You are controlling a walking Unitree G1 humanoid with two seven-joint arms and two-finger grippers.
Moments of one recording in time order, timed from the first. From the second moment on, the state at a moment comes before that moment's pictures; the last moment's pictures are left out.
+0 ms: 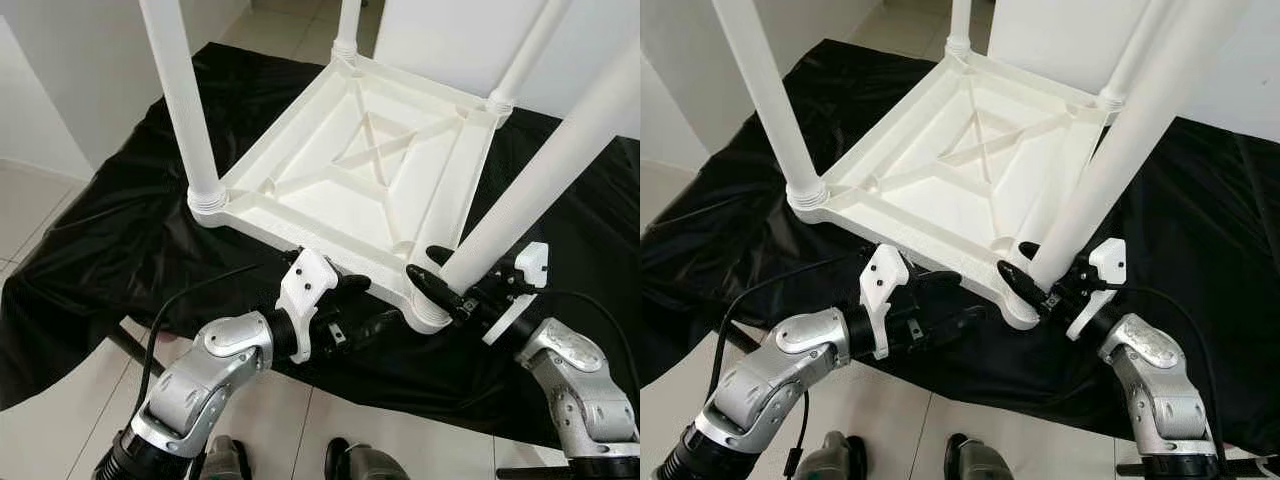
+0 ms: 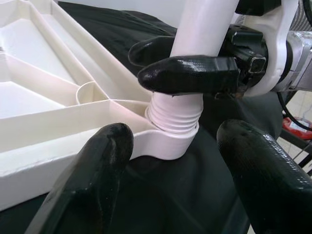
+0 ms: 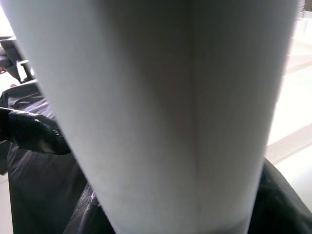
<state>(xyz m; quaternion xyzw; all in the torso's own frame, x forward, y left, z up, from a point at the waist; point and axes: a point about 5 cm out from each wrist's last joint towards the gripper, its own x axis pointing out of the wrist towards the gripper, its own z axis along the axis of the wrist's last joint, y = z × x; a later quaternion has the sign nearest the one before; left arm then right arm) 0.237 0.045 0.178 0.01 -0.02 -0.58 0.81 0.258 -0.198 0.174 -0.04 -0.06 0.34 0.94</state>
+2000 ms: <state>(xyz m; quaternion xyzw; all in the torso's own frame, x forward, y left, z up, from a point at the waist) 0.236 0.044 0.176 0.01 -0.01 -0.58 0.81 0.243 -0.197 0.172 -0.03 -0.05 0.26 0.96</state>
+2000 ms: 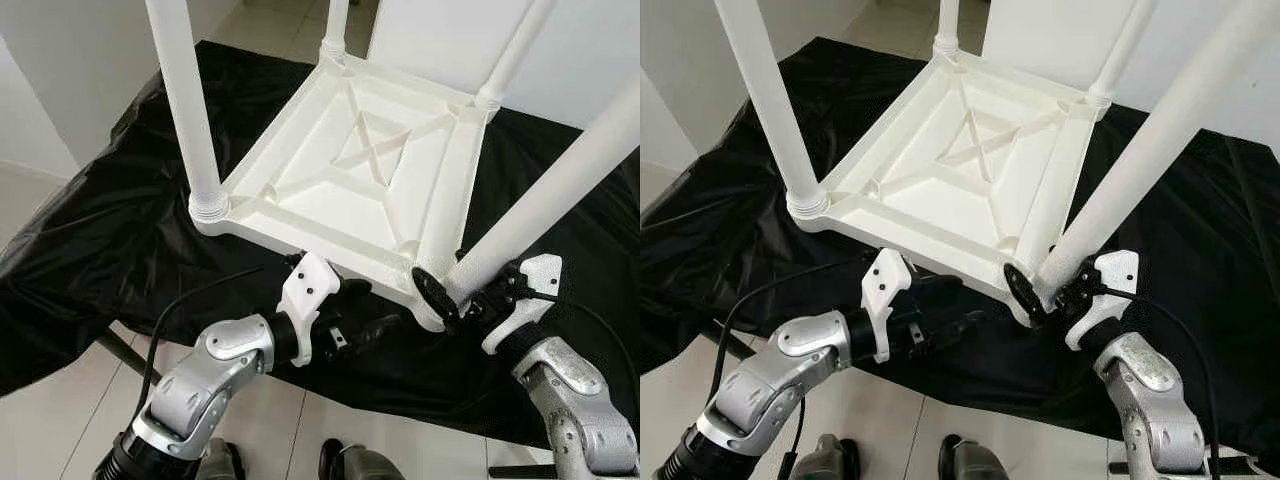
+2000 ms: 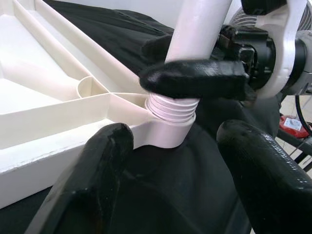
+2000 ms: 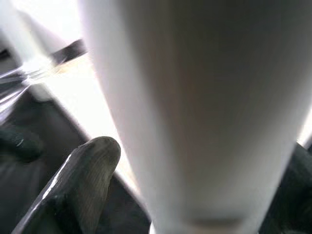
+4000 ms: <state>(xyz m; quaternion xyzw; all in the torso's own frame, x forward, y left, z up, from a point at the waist) 0.236 0.040 0.180 0.00 -0.02 -0.59 0.81 0.246 -0.162 0.163 0.04 -0.06 -0.06 1.00</state>
